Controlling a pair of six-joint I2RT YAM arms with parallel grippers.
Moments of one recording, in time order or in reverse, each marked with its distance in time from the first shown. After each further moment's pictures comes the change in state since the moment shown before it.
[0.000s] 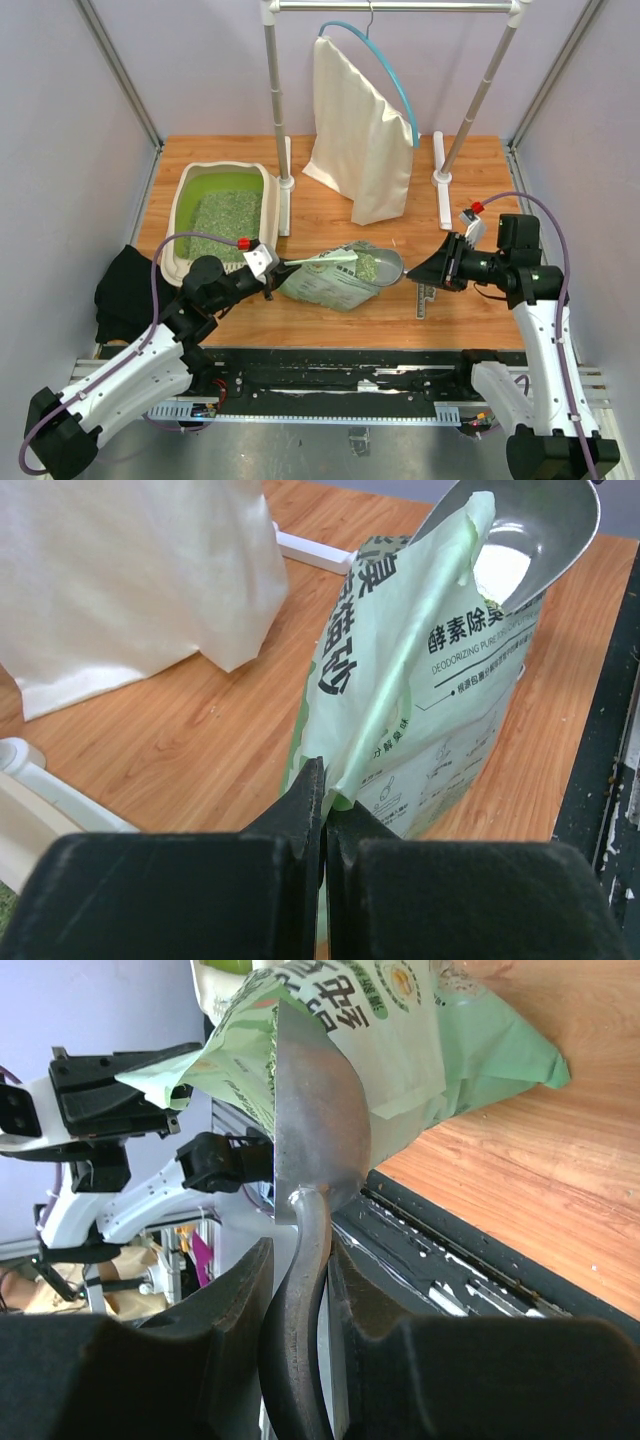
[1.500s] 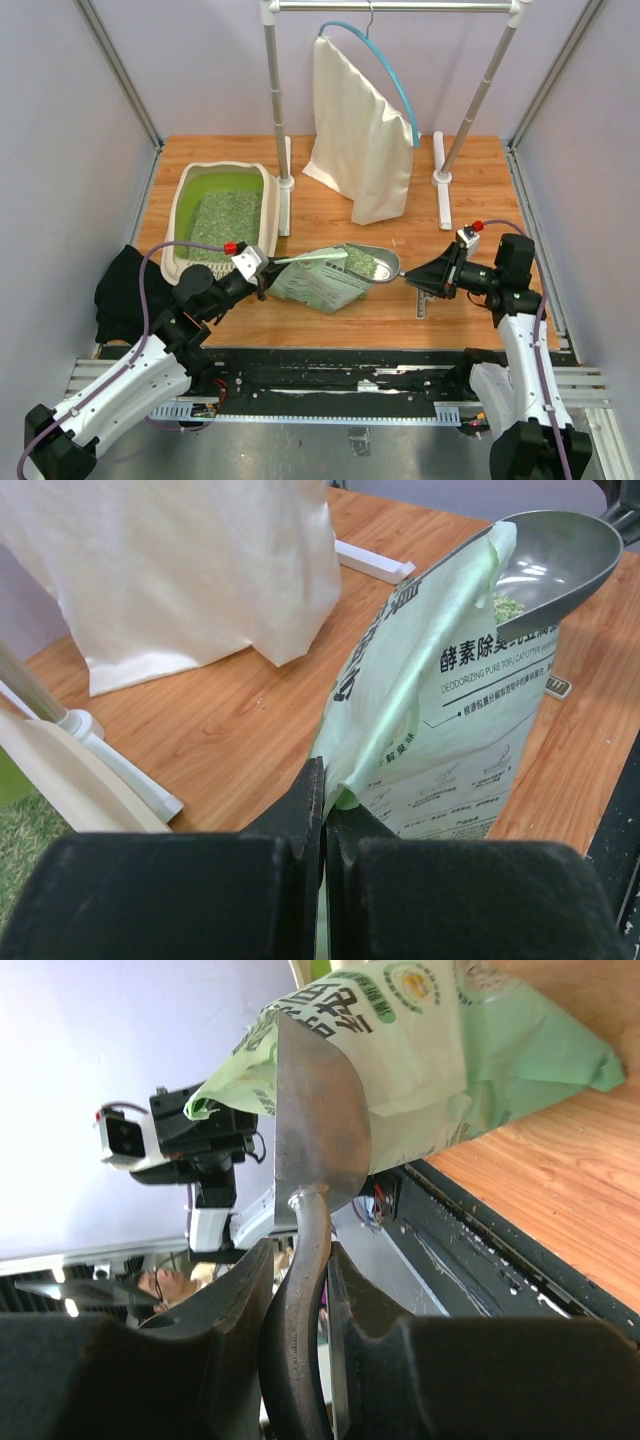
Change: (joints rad) left arm -0.003 -0.126 -0.029 -0.048 -0.126 -0.009; right arm -0.126 -0.082 -0.398 0.542 -0.303 0.425
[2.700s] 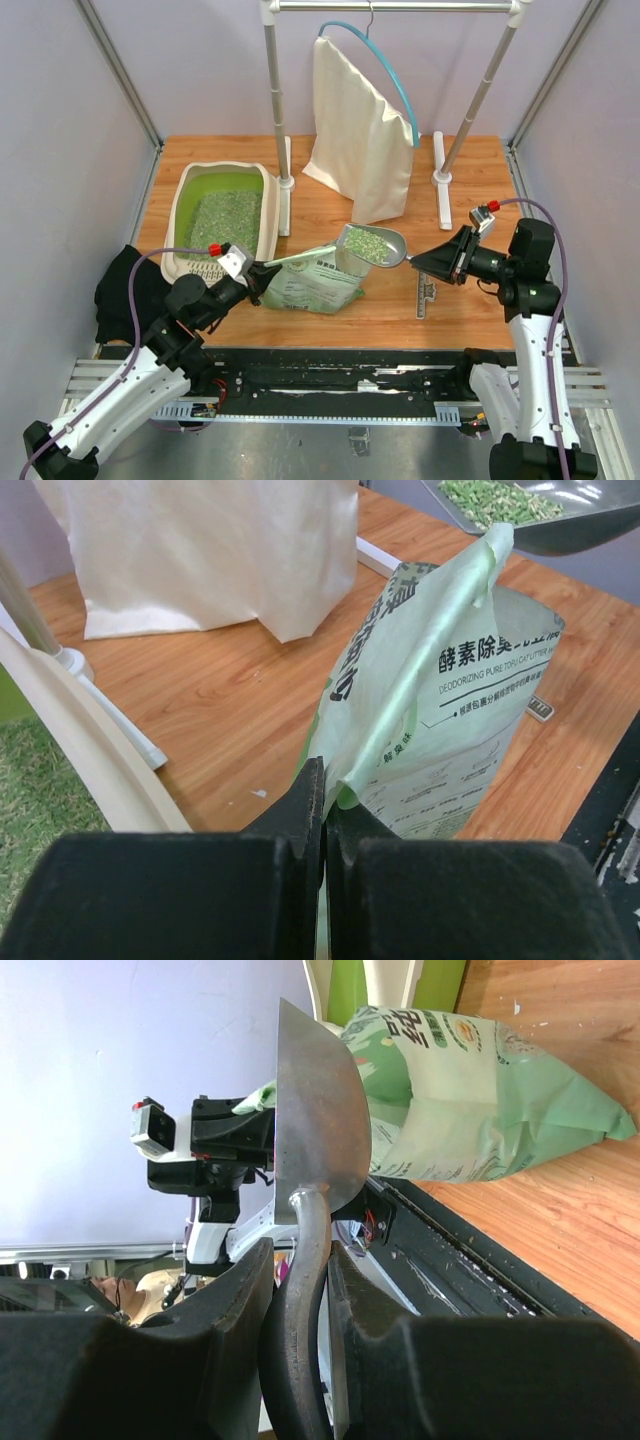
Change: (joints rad) left arm 0.000 -0.124 -0.029 -0.098 -0.088 -0.151; right arm -0.021 -0.020 0.218 -0.146 0.051 -0.078
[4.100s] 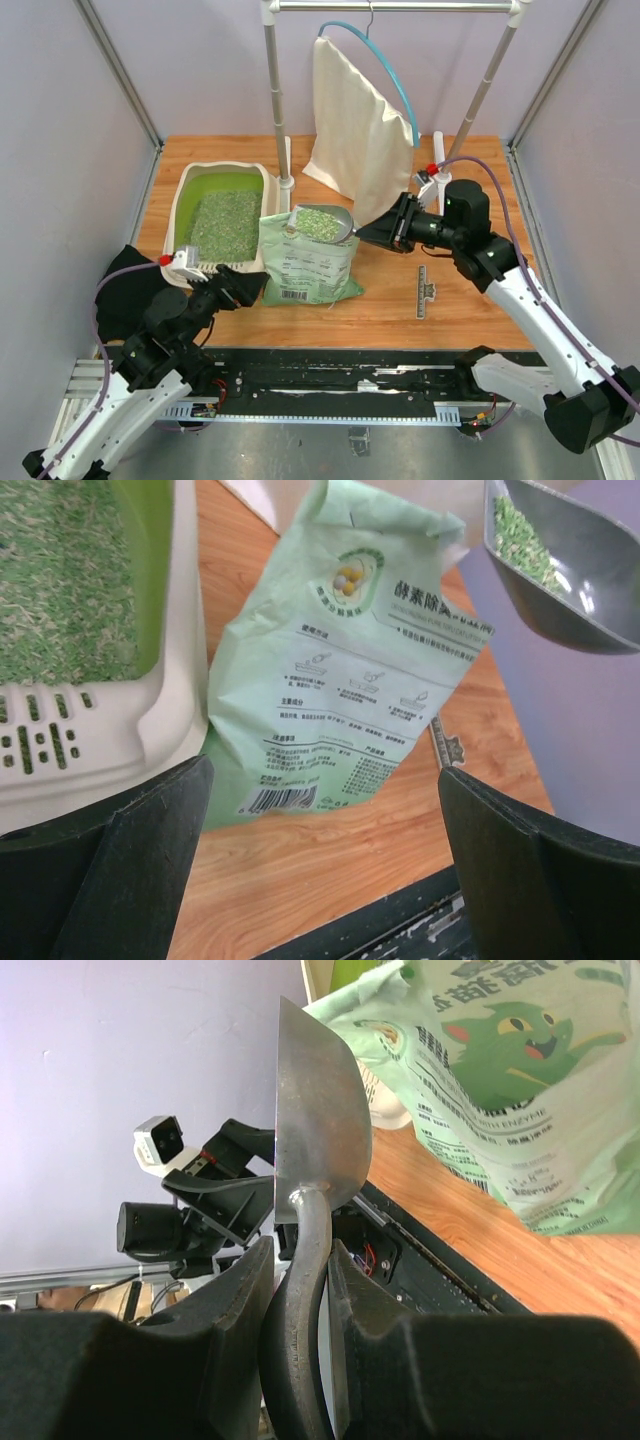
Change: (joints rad) left arm 0.000 -0.230 0.089 -0.476 -0.322 -0.666; right arm 0.593 0.280 0.242 0.222 0.543 0.197
